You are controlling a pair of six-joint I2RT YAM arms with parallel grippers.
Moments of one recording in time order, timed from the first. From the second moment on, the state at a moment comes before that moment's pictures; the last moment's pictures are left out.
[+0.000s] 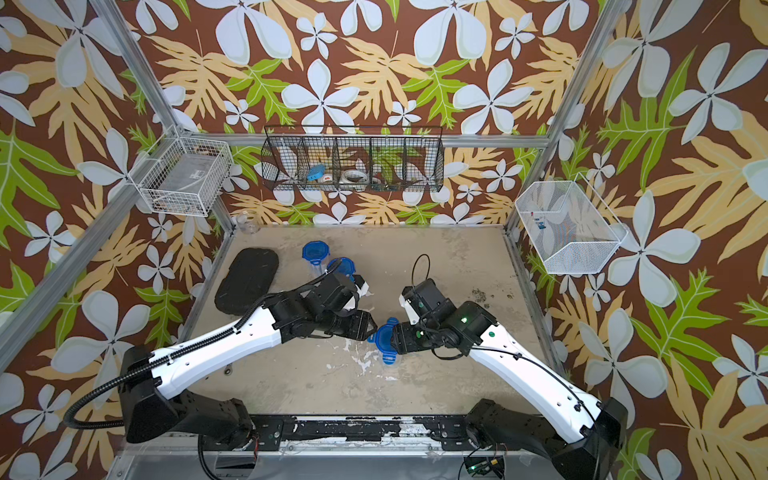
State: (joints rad) left arm -0.93 1.44 1.25 -0.73 0.14 -0.67; right arm 0.70 1.12 1.08 -1.03 -0.17 0.50
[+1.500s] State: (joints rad) left arm -0.97 1.56 1.19 -0.62 0.29 -0.70; right arm 0.61 1.07 0.84 -0.77 -0.34 0.48
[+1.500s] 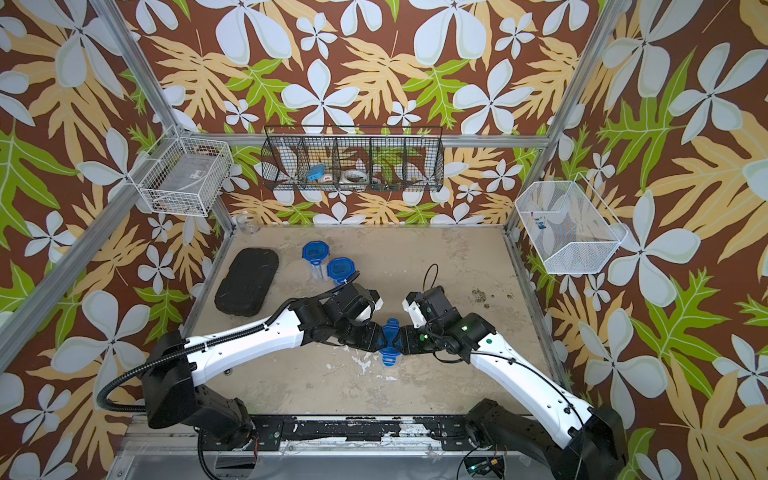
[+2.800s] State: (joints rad) left arm -0.93 1.51 1.22 -0.62 0.32 -0.69; right arm 0.48 1.00 0.86 -0.80 -0.43 0.39
